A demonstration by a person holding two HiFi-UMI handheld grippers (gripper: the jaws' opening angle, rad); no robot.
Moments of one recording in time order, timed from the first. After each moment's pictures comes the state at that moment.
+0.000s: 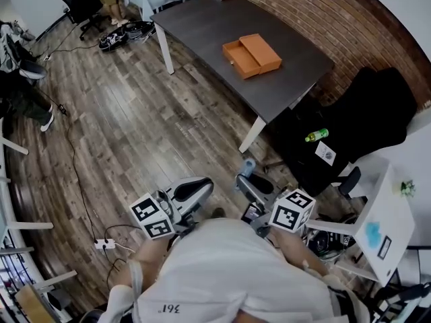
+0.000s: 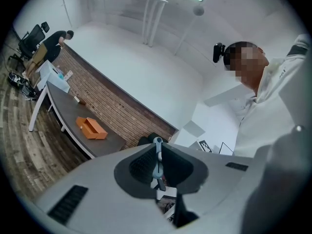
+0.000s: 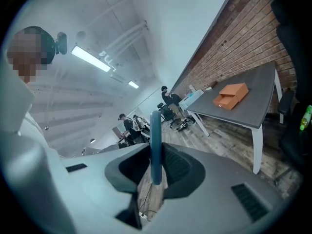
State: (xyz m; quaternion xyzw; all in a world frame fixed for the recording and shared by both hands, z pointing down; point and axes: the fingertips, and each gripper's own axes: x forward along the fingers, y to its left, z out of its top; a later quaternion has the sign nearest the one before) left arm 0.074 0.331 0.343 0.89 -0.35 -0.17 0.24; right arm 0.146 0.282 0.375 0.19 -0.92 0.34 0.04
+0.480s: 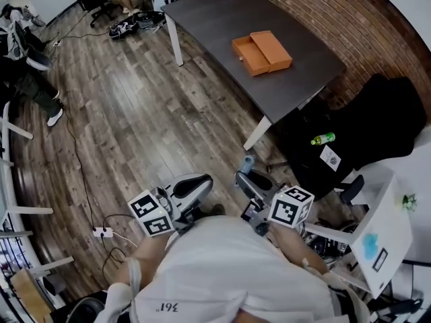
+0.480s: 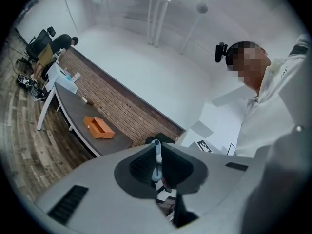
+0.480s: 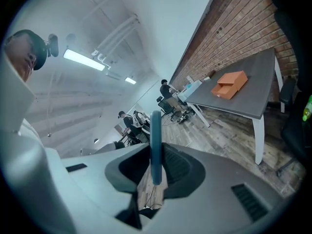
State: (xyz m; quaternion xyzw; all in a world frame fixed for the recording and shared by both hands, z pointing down) left arm 0.075 0.317 0.352 0.87 -0.39 -0.16 0.26; right arm 0.143 0.264 0.397 0.17 -0.90 0.39 0.06
